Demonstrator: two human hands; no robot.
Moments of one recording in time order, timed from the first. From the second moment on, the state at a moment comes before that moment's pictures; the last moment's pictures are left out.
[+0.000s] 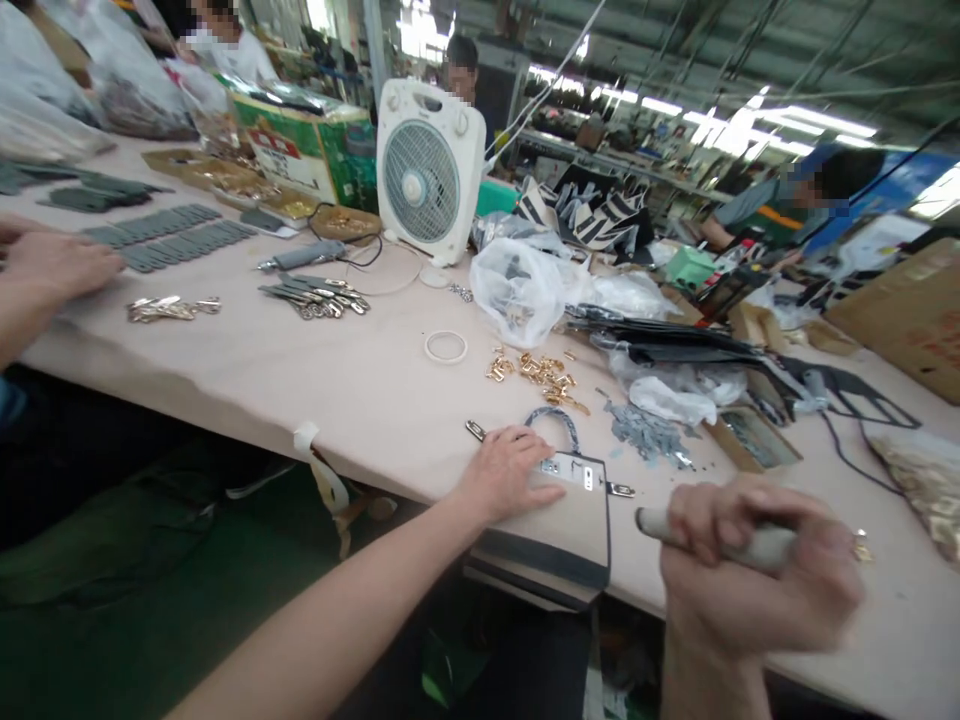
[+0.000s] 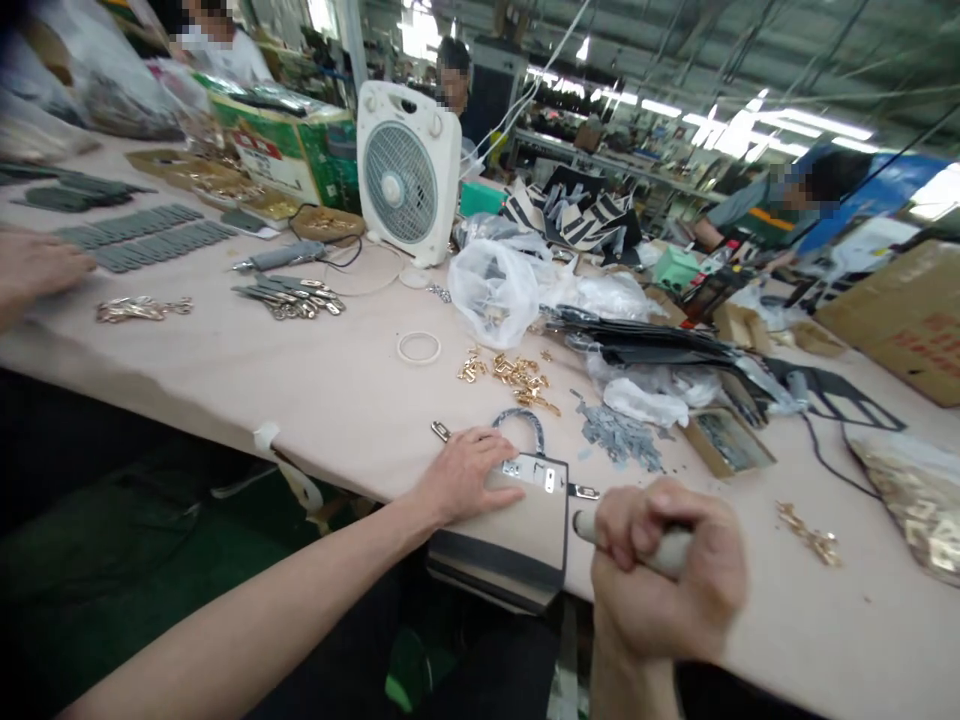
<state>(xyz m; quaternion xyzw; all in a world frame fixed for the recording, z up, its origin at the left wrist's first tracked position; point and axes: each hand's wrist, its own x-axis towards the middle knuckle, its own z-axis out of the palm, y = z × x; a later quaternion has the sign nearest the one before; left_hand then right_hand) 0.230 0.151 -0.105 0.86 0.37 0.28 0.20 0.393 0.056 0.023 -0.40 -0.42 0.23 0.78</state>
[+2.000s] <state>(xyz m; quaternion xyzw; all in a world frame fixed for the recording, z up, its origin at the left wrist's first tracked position) 0.228 0.156 -0.113 0.85 0.38 0.29 0.21 0.363 0.169 -0.069 -0.44 -0.47 0.42 0.64</state>
